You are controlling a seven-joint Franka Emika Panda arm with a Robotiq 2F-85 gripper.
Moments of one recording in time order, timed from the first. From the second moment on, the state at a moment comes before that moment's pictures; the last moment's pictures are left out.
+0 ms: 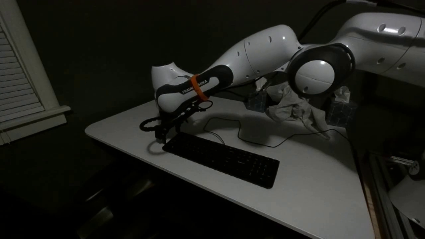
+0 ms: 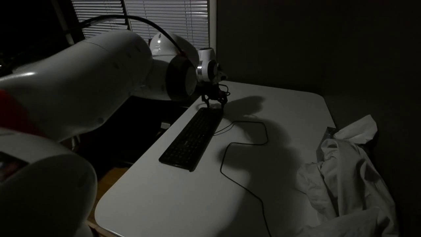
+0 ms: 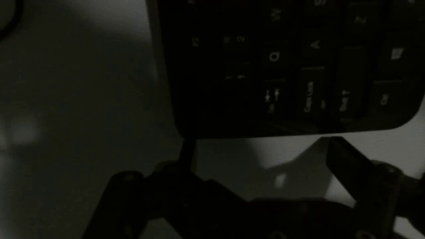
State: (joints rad) arm 0.12 1.32 -0.03 -0.69 -0.15 2.14 0.18
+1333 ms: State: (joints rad) arm 0.03 1.20 0.06 -0.69 0.04 1.93 0.31
